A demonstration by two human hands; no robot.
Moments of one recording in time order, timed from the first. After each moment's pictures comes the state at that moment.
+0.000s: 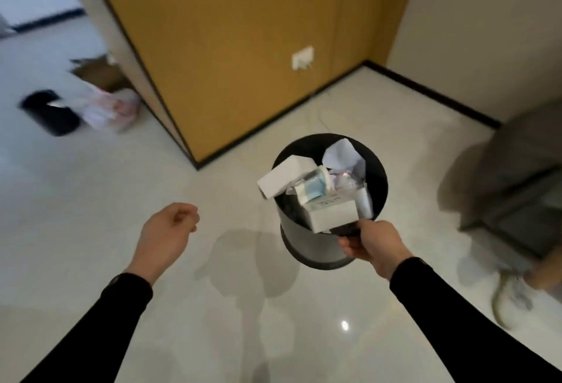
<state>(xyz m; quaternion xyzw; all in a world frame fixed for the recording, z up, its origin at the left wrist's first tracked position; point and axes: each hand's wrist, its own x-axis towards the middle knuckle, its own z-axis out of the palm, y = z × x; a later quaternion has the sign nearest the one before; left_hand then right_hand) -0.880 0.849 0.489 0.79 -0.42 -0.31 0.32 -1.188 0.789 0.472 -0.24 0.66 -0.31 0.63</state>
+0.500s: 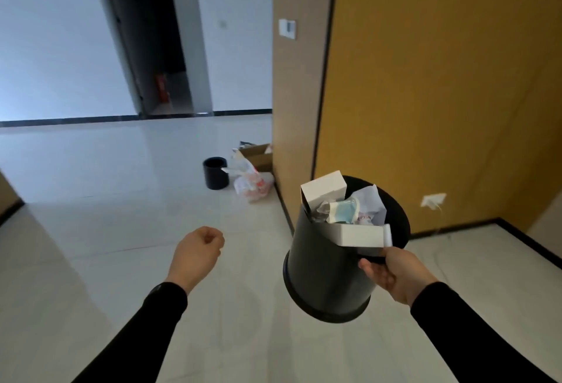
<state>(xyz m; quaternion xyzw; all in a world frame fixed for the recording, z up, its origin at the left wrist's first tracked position) -0.614 0.969 0.640 0.82 -0.27 -0.17 0.48 -0.884 0.788 0.659 -0.34 0.52 -0.27 0.73</state>
